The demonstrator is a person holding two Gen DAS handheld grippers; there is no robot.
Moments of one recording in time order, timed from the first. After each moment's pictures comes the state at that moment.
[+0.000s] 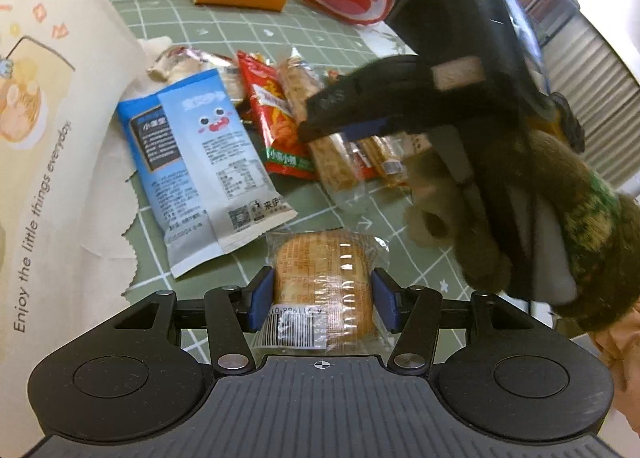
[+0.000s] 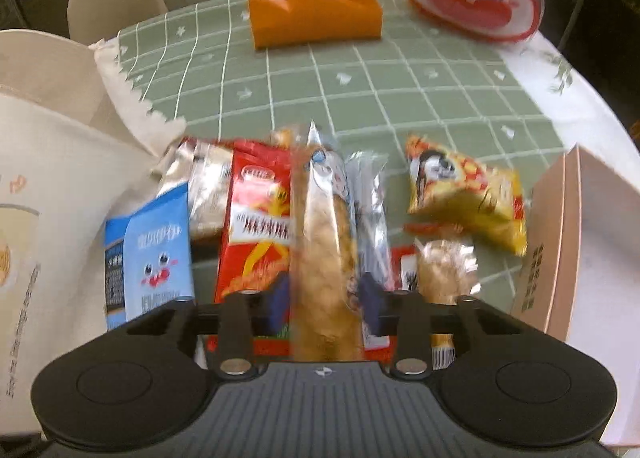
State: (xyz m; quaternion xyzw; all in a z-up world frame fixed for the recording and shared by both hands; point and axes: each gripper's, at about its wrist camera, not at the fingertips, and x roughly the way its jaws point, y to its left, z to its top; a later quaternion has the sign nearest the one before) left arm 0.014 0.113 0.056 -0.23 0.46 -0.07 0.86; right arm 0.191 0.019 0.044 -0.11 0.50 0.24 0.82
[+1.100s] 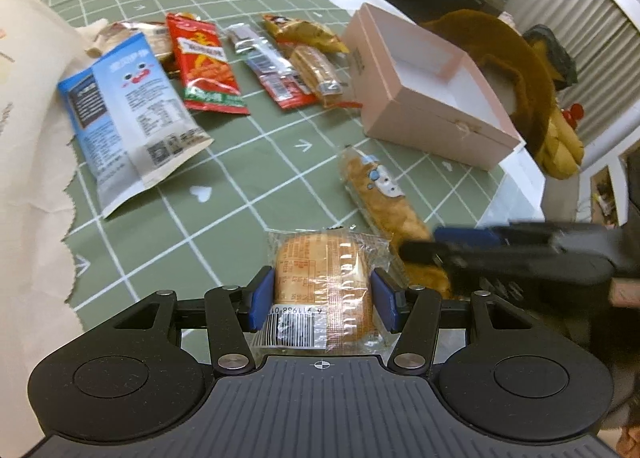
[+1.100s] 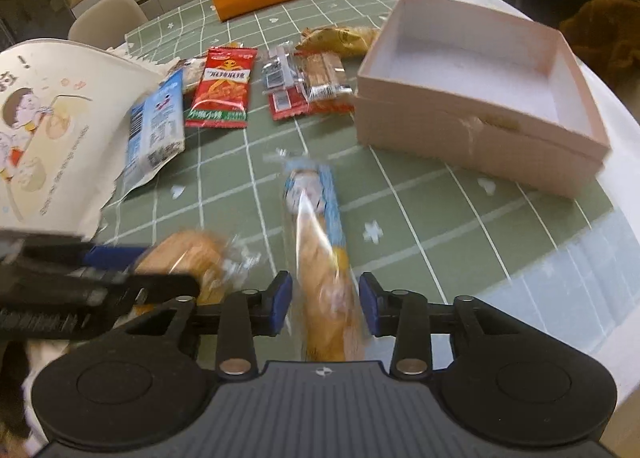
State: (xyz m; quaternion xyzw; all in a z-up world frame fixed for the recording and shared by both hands) left arm -0.006 0.048 0.050 -0.15 0.50 -0.10 0.85; right arm 0.040 -0.141 0.043 -0.04 0.50 0.21 0.84
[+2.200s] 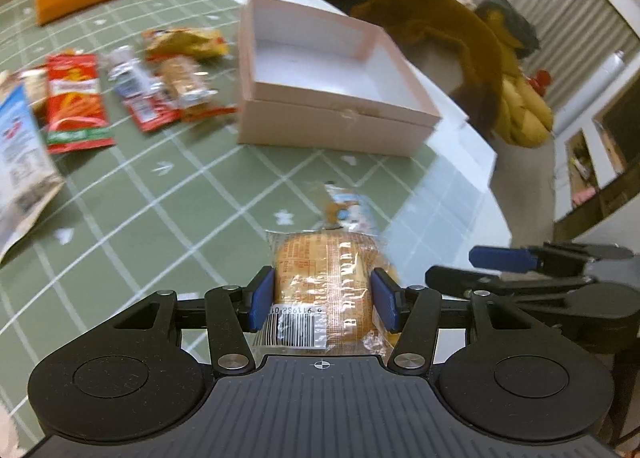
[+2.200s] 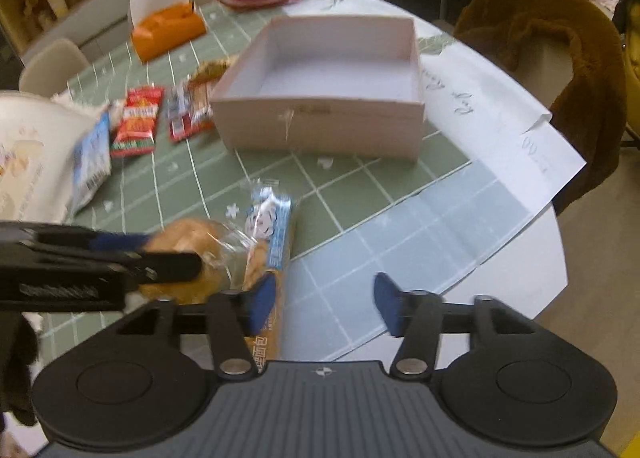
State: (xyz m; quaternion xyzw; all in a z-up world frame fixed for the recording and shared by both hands) left arm 0.013 -0.046 0.064 -0.11 0.50 -0.15 0.85; right arm 0.007 -0.245 0.069 0.00 0.49 0.12 0.86
